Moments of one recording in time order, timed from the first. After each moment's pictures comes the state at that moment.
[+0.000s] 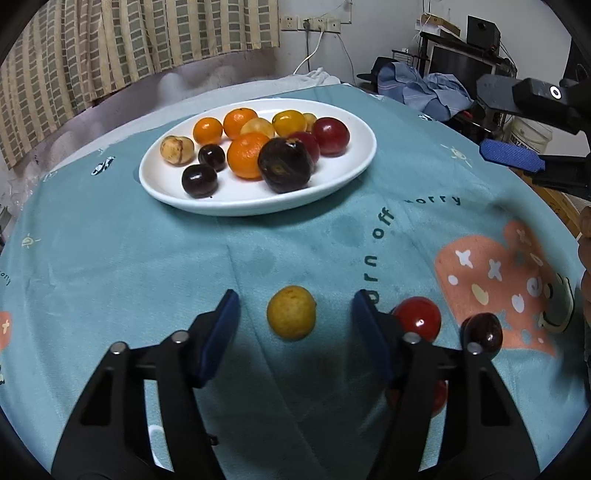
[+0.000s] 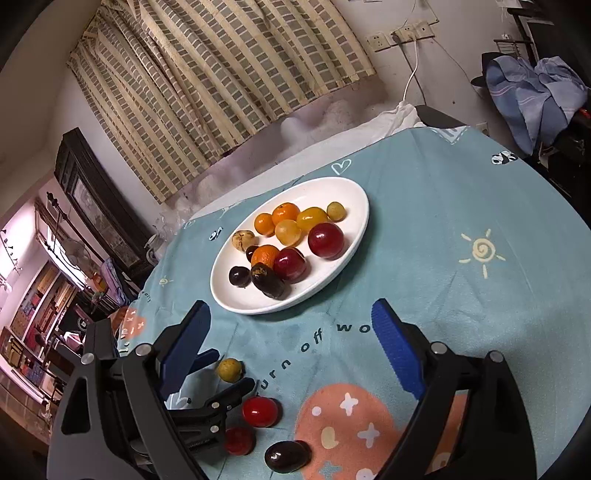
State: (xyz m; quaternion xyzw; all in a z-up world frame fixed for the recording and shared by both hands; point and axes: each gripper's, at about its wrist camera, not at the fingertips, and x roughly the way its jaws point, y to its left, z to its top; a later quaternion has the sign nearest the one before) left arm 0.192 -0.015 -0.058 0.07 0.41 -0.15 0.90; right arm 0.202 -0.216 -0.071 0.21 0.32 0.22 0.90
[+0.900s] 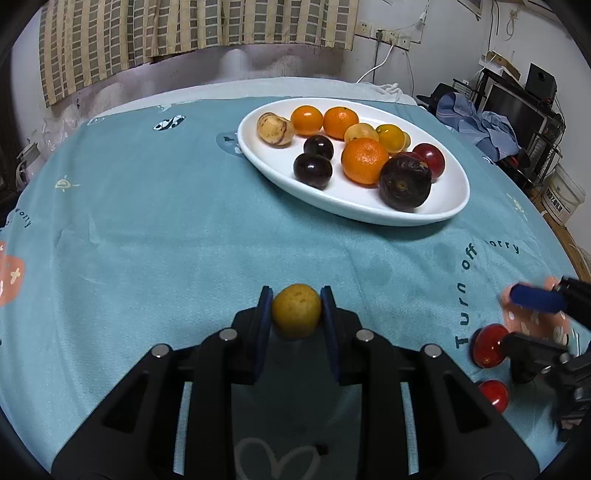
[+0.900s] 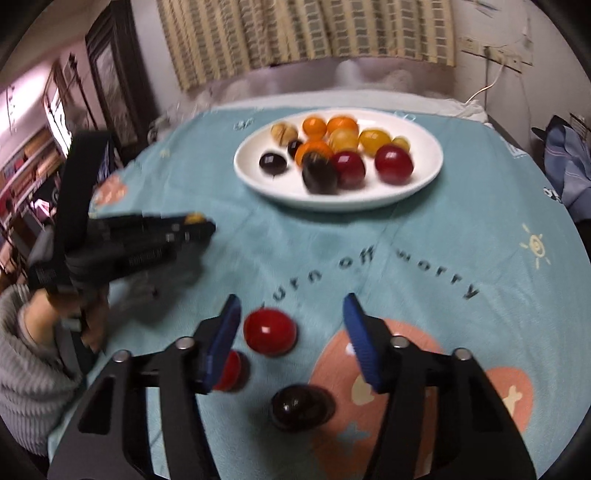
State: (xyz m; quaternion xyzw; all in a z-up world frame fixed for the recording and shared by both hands) left arm 0.212 0.056 -0.059 -0.01 0.42 -0.07 0.90; right arm 0.179 -0.130 -0.115 -0.03 0.39 0.27 0.88
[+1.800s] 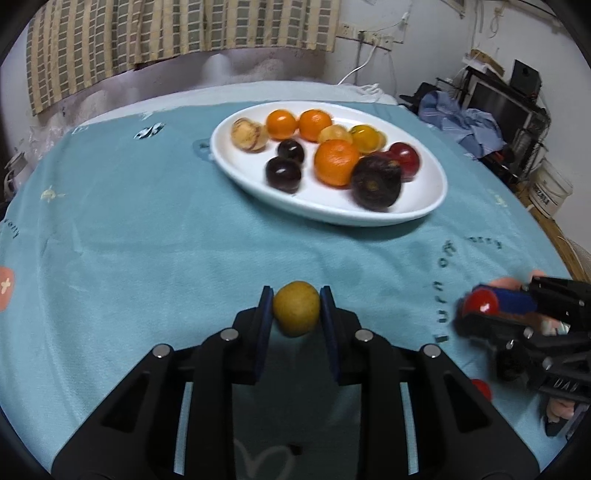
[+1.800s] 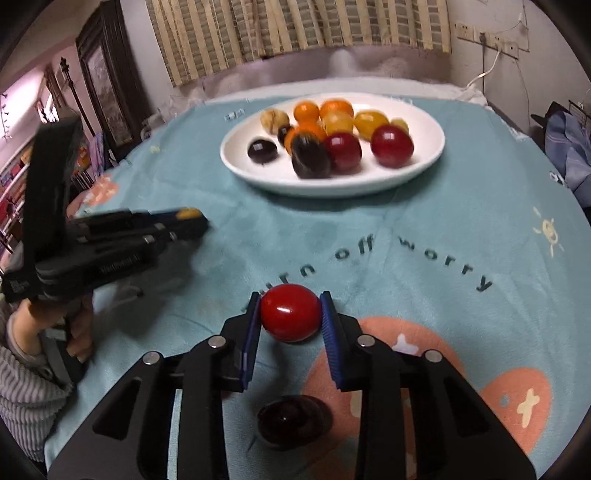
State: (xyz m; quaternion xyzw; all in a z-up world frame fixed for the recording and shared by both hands) left arm 0.207 0.040 -0.052 0.00 0.40 -0.10 0.91; right arm 0.184 -0.137 -0.115 0.00 0.38 0.26 0.89
